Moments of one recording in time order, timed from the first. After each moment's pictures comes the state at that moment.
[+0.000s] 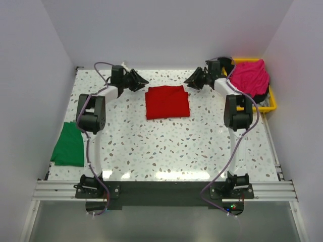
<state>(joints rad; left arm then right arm) -0.15 2.31 1.66 0.13 0.52 -0.85 0.11 2.42 1.96 -0.24 -0.49 0.76</state>
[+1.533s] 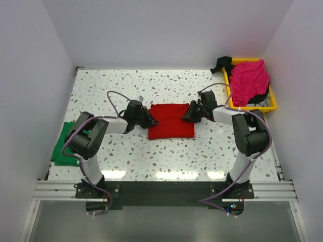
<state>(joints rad) -0.45 1.85 0.86 0.30 0.26 -0.93 0.27 1.86 1.03 -0.04 -0.37 0.69</state>
